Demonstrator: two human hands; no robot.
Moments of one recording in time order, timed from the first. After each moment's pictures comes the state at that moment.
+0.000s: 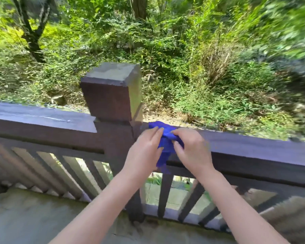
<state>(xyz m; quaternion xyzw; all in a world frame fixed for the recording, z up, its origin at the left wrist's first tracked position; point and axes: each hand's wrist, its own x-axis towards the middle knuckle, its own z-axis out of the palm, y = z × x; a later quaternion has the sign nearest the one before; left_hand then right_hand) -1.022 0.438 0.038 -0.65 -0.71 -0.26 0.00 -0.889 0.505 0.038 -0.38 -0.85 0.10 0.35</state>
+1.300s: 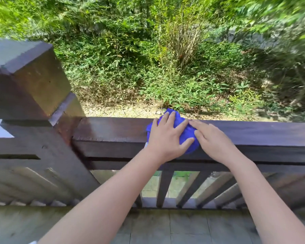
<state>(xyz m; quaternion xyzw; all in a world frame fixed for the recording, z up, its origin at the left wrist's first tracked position) -0.864 0.574 -0.007 -0.75 -0.65 -0.13 -0.02 -0.710 0.601 0.016 -0.51 -0.84 0.17 0.11</state>
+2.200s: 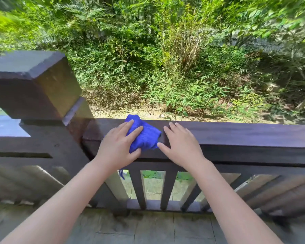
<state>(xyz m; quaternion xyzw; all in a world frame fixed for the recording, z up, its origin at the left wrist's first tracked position) -0.977 0.507 -0.002 -0.72 -0.68 -0.13 0.05 -0.785 0.572 0.001 -0.48 -0.87 0.06 0.08</state>
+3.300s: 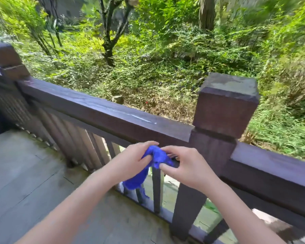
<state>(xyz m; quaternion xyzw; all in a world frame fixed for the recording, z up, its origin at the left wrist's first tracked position) -1.245 0.297 0.050 -0.55 -0.78 -0.26 -0.15 -1.092 0.398 0.061 -0.21 -0.91 0.33 0.16</state>
